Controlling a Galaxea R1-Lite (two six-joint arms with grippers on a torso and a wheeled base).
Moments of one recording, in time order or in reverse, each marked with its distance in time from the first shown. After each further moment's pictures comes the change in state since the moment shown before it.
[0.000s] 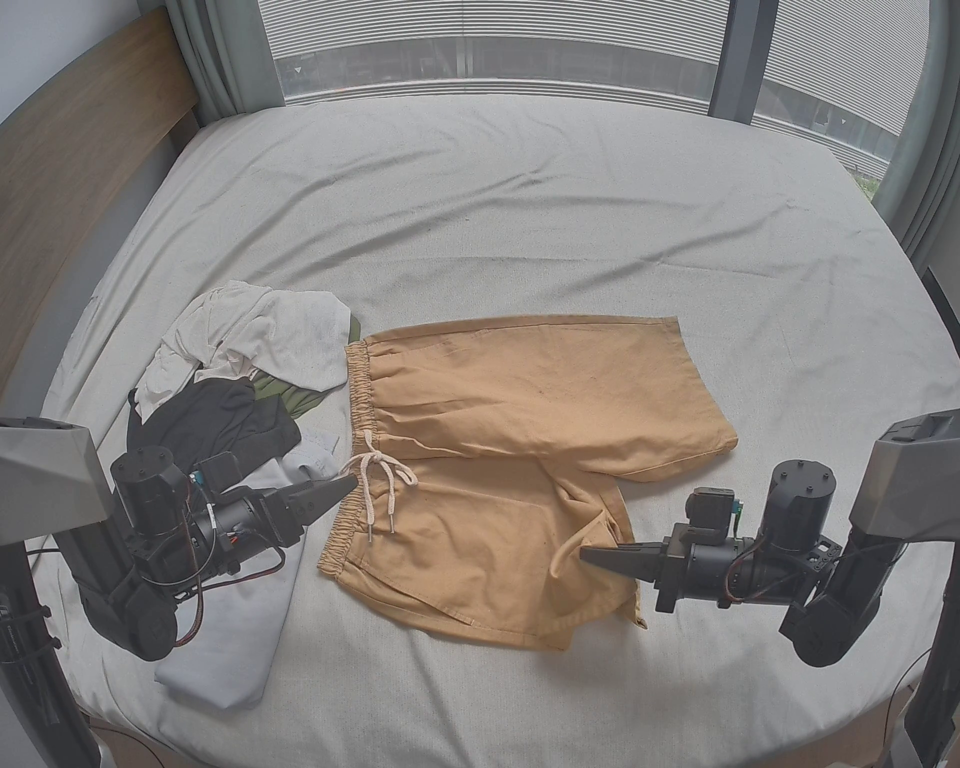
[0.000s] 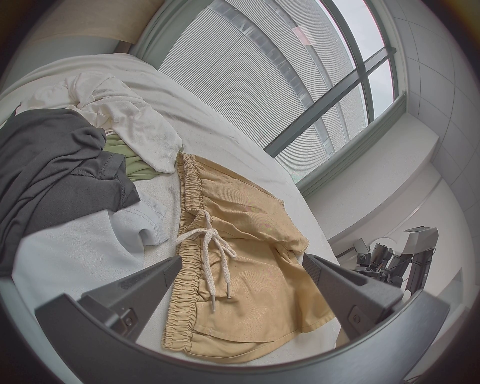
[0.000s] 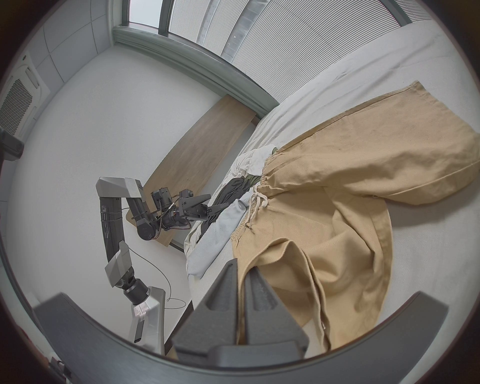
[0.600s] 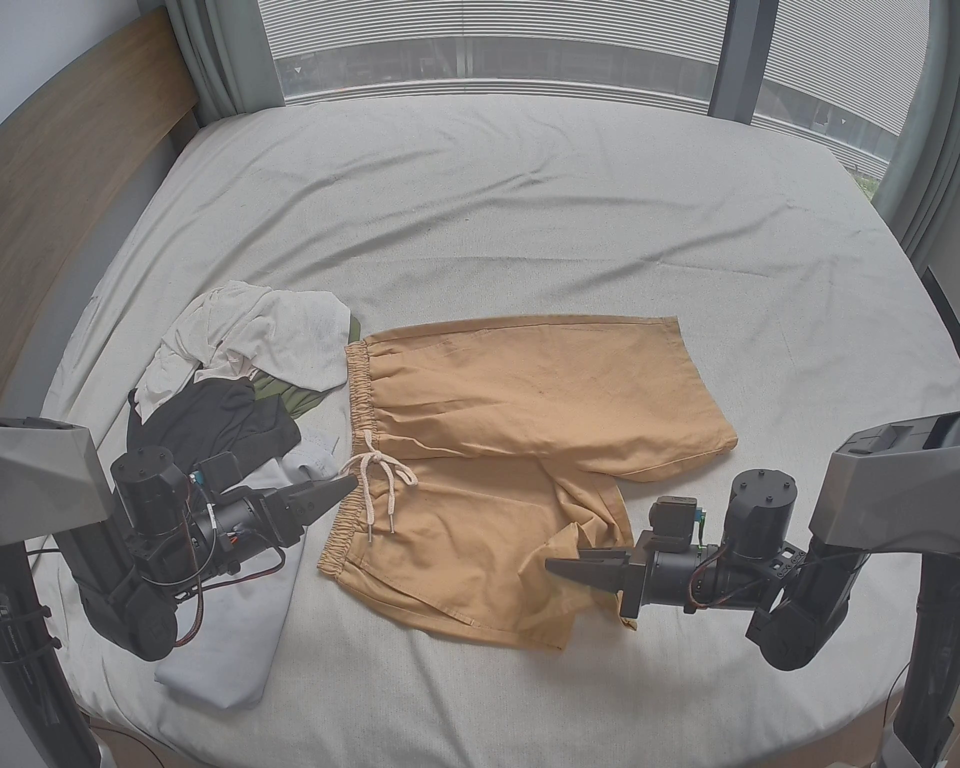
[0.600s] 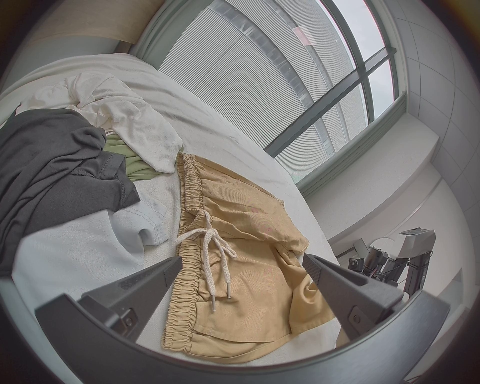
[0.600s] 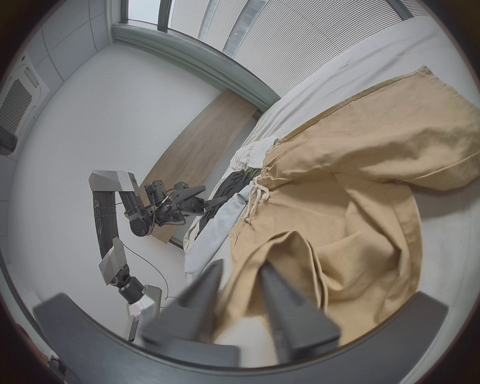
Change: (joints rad) left arm 0.001 0.000 -0.001 0.000 0.000 -0.001; right arm 0.054 0.087 -0.071 -0.001 -0.026 0.003
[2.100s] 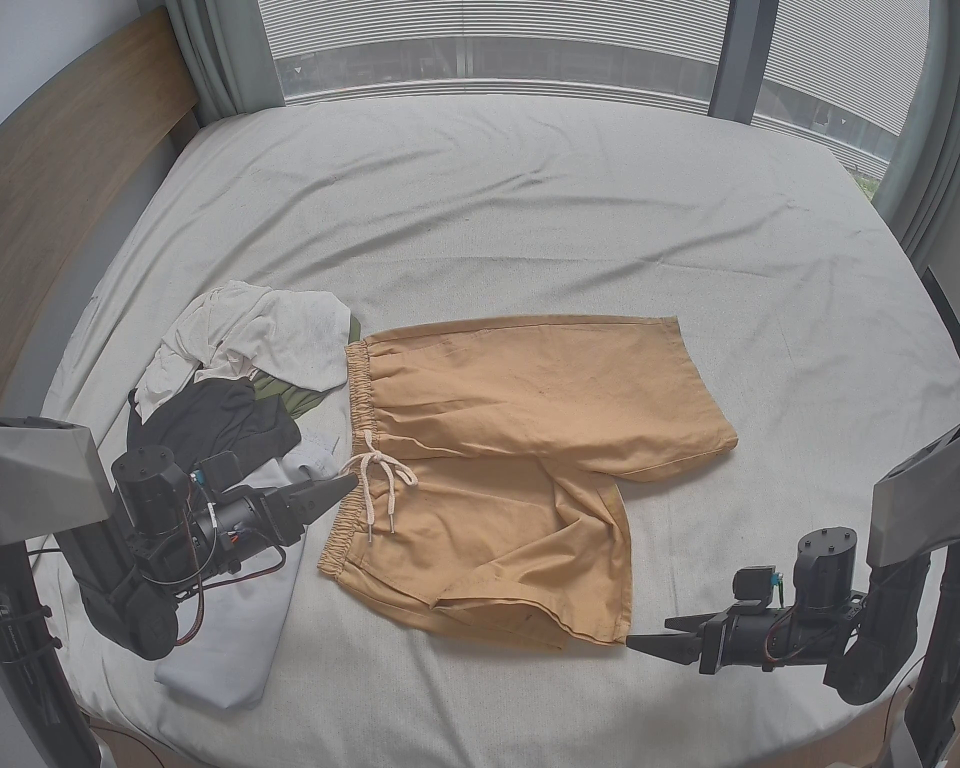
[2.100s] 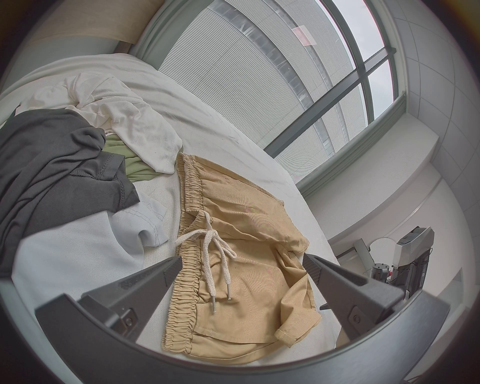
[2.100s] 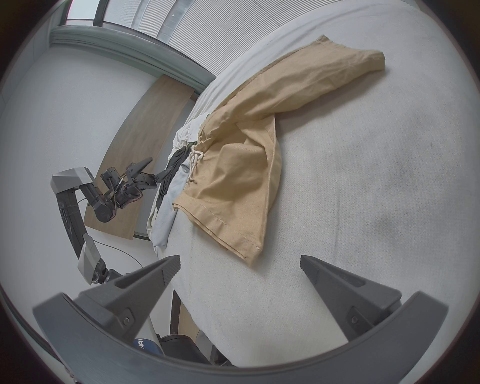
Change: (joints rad) left arm -0.001 0.002 -0.004 0.000 0.000 0.000; right arm -0.140 -0.057 0.425 -0.013 -0.147 -0.022
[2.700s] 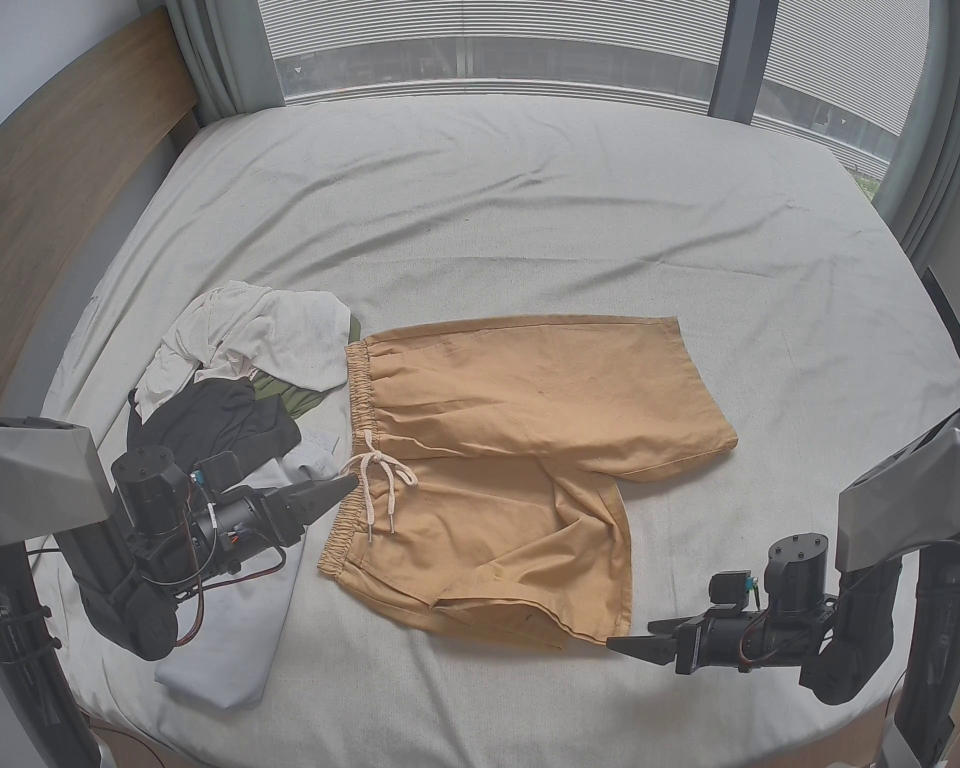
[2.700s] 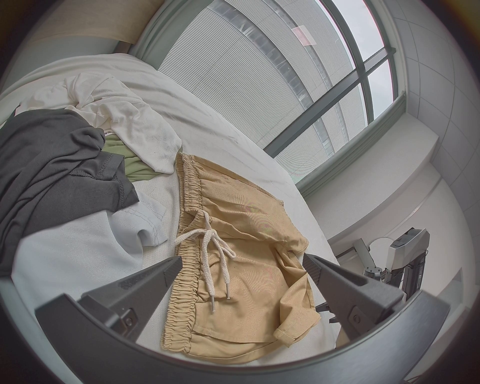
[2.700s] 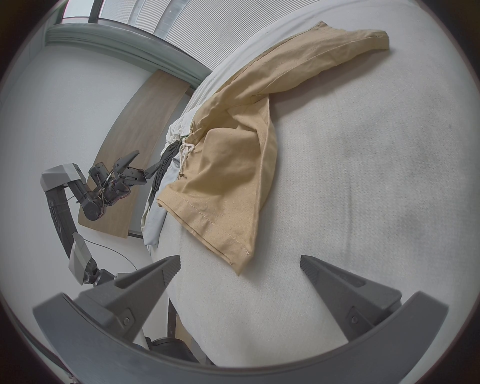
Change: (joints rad) left arm -0.001 -0.001 0.002 0.000 0.000 0.000; right arm 0.038 0.094 -0.078 0.001 -0.039 0.006
